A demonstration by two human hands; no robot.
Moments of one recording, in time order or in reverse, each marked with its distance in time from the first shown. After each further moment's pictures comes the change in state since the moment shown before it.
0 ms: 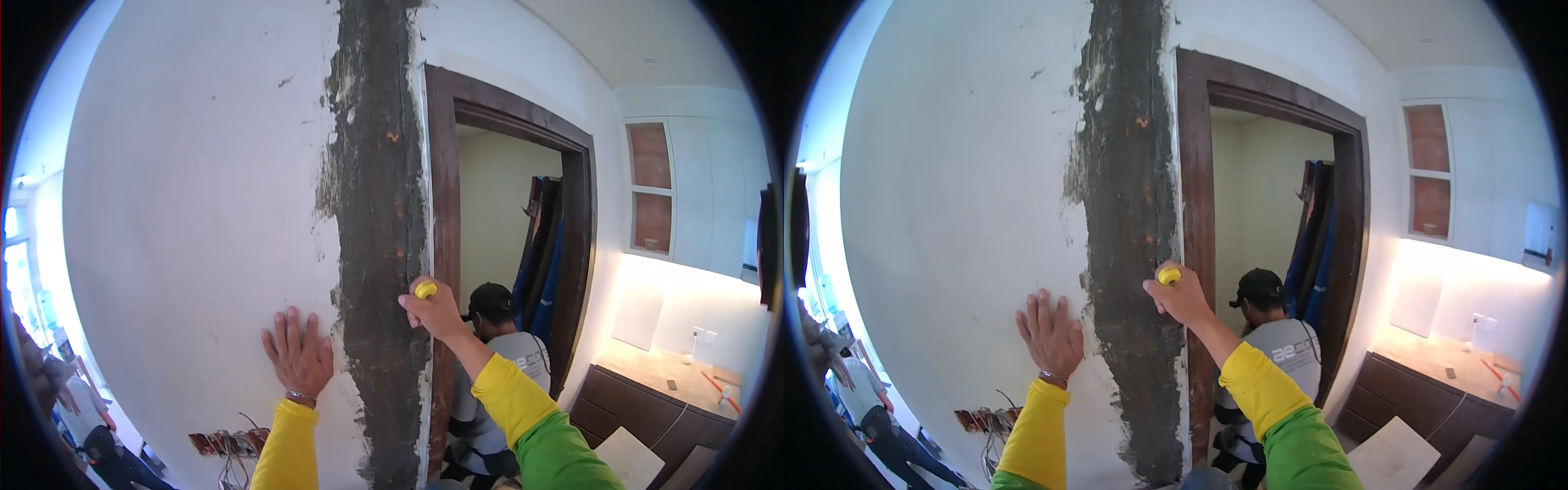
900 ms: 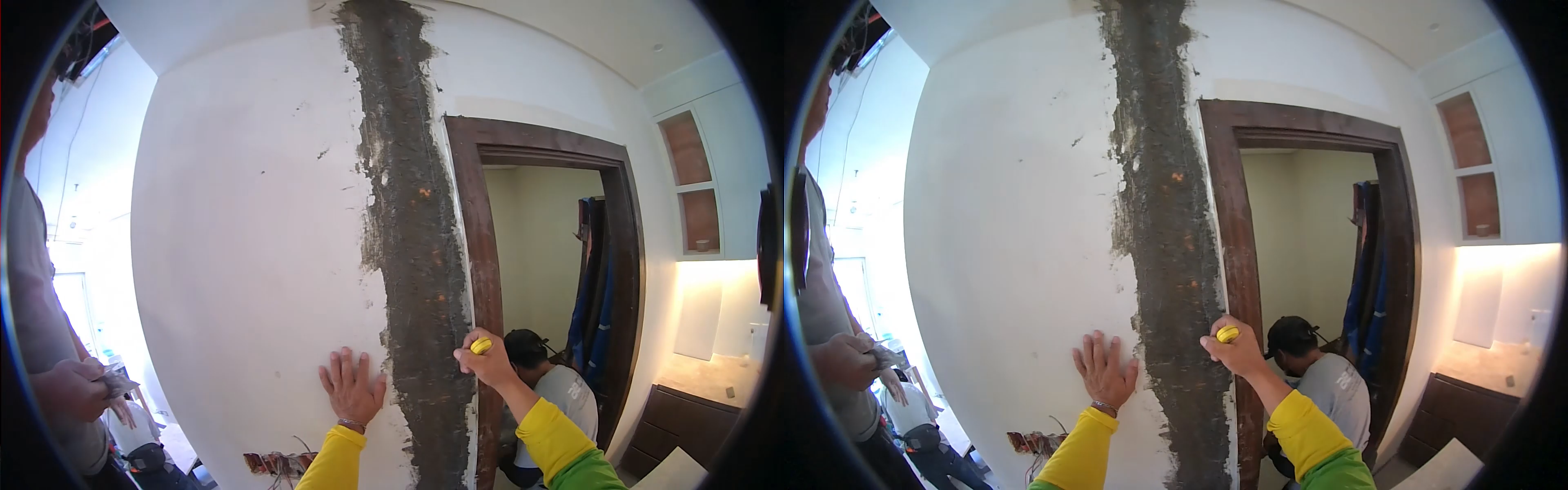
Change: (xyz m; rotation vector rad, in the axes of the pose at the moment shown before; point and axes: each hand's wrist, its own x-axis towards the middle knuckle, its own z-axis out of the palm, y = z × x) left_hand 0.003 0.007 -0.006 0.006 -0.035 -0.010; right_hand -0.034 0.011 -0.020 0.073 -0.007 -0.083
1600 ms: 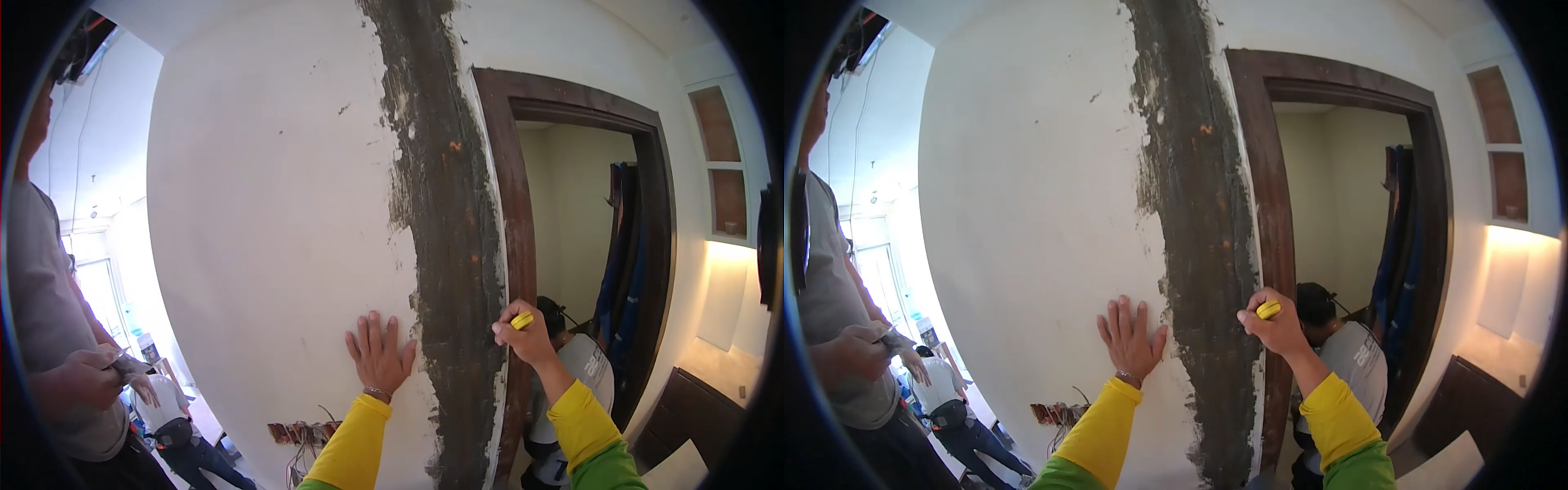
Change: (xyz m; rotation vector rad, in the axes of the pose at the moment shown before) left_hand 0.000 0.000 0.001 0.096 -0.010 0.040; right_hand -0.014 -0.002 -0.006 -0.041 -0.017 -0.079
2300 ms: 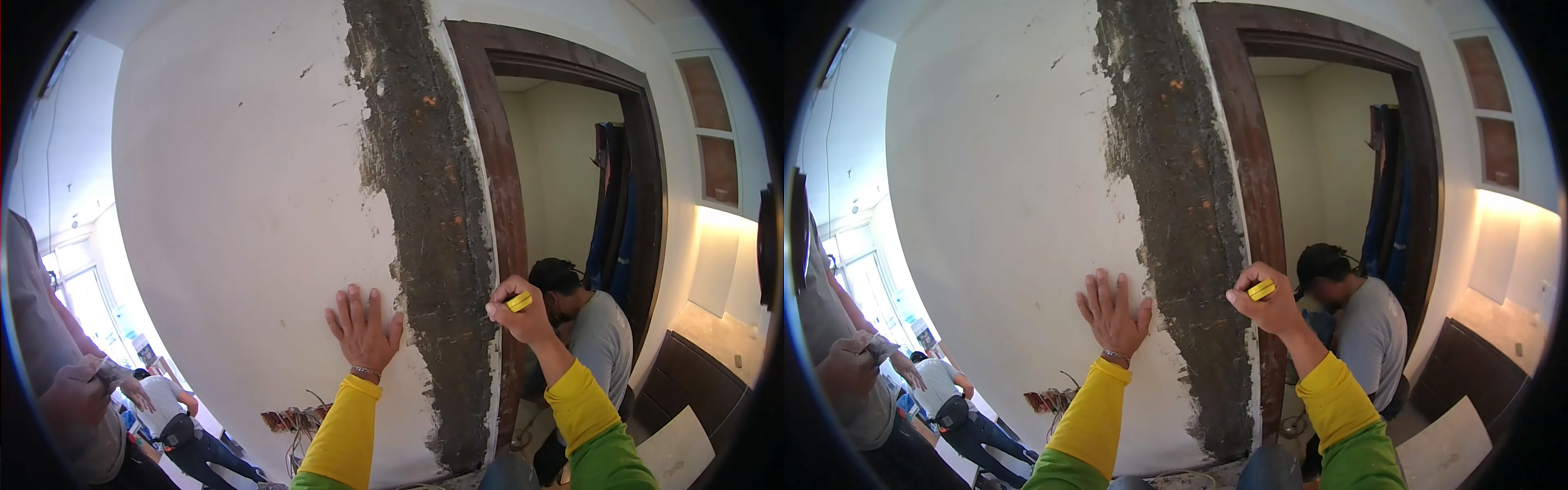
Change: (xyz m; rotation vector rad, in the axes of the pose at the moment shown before) left_hand 0.001 0.000 0.002 -0.027 -0.004 0.005; right_hand -0.019 0.007 0.000 -0.057 0.031 -0.094
